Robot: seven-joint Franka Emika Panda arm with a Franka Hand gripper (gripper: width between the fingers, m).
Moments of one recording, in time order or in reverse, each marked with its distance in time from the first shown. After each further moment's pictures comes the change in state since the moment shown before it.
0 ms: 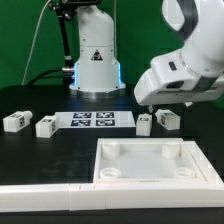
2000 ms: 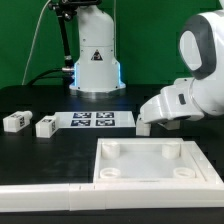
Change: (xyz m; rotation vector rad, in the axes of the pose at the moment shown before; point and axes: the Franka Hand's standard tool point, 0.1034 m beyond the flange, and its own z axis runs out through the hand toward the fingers) arm 0.012 -0.013 0.027 -0.008 -0.159 -0.026
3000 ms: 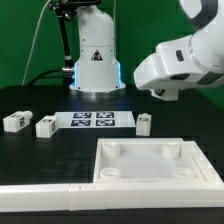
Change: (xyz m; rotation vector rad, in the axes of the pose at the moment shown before) arm -0.048 0.036 -0.075 -0.012 0.046 0.024
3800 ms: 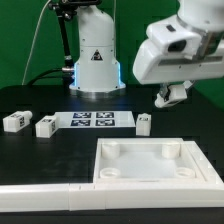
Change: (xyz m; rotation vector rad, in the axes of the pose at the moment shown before) arm 0.020 0.013 -0.039 0.029 0.584 -0.037
